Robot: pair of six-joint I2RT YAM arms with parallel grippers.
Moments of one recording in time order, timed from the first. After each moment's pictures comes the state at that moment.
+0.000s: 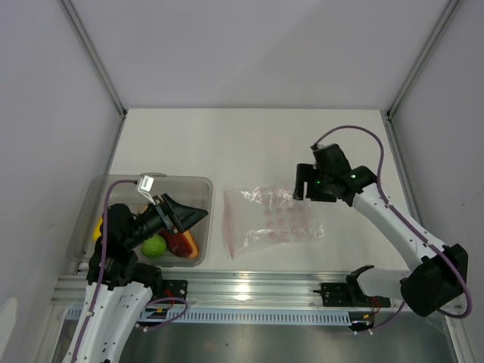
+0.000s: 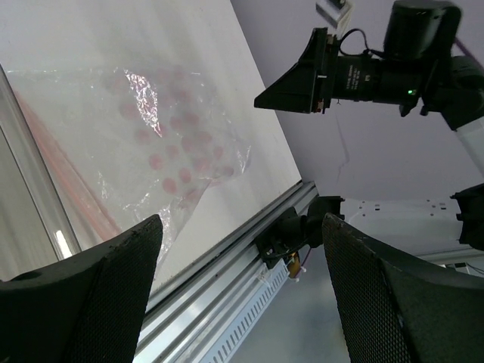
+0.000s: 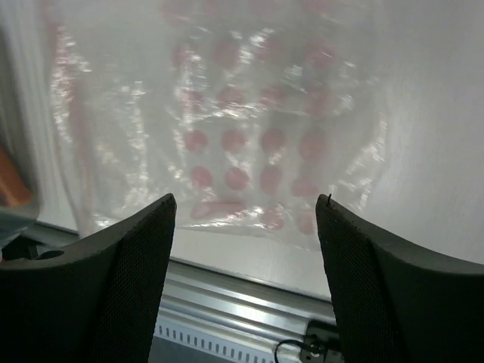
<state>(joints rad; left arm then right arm) -0.20 0.33 0.57 -0.43 0.63 -0.82 0.40 1.22 1.05 -0.81 -0.03 0.46</state>
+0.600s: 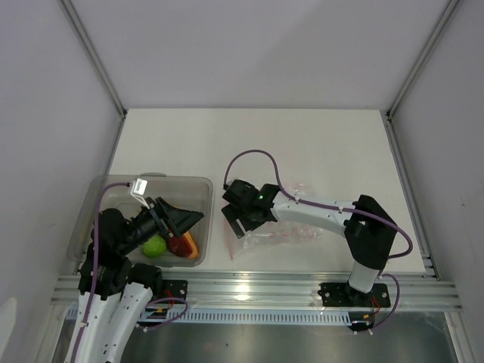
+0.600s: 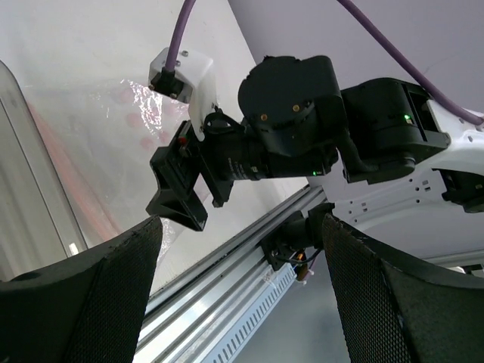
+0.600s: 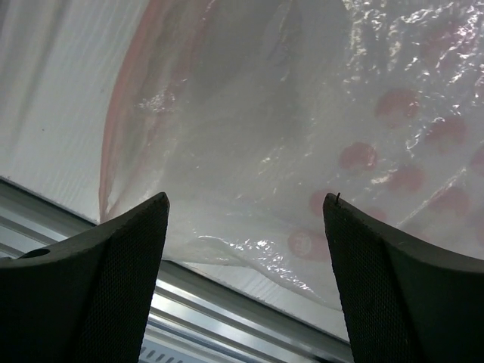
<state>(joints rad) -0.20 0.29 0.65 -0.54 0.60 -0.77 1.06 1.76 1.32 -0.72 0.17 0.41</state>
